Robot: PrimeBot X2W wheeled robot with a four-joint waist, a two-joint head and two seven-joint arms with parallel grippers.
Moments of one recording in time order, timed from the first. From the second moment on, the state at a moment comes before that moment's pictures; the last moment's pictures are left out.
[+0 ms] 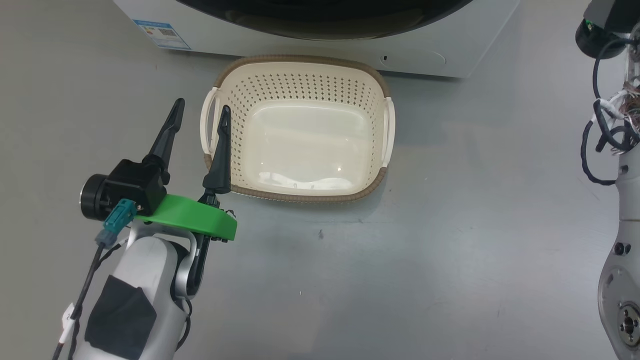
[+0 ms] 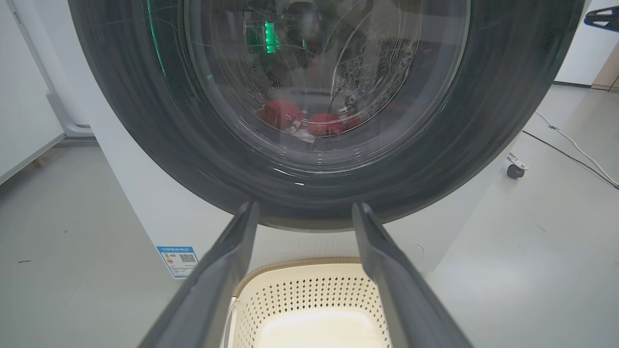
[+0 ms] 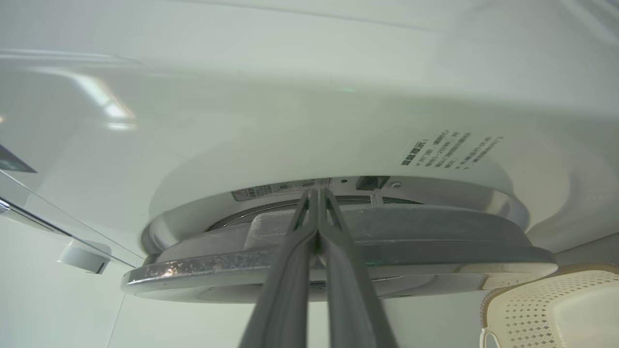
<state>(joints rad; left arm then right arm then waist) -0.46 0.08 -0.35 0.24 -0.41 0.06 -0.25 -1.03 -0.13 -0.08 0.48 1.49 -0.02 0.41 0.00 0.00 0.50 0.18</state>
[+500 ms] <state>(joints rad) -0.48 0.07 -0.36 0.27 -0.41 0.05 -0.25 -1.15 -0.13 -0.05 0.57 1.49 -0.04 0.44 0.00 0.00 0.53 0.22</state>
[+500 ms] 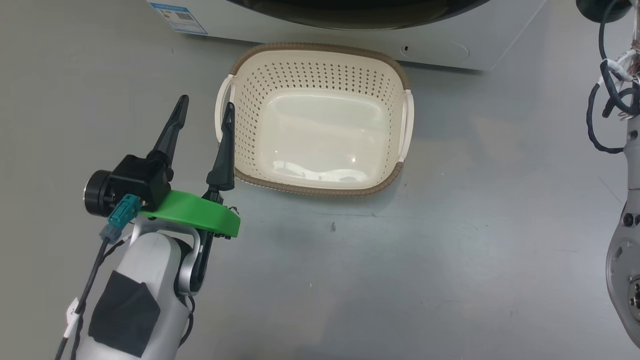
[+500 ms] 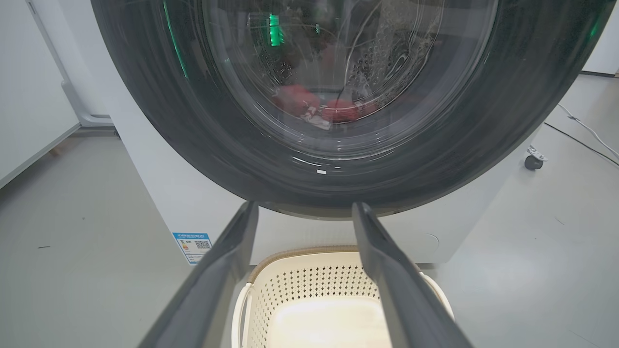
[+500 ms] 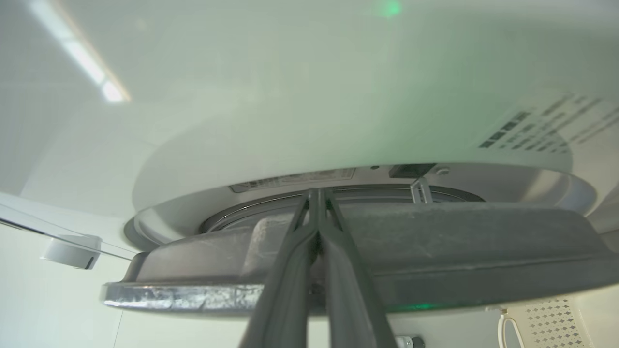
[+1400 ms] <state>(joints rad) -0.50 0.05 -0.35 0.31 -0.41 0.05 -0.25 -1.18 -0.17 -0.03 0.69 1.53 0.01 0.59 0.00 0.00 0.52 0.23</state>
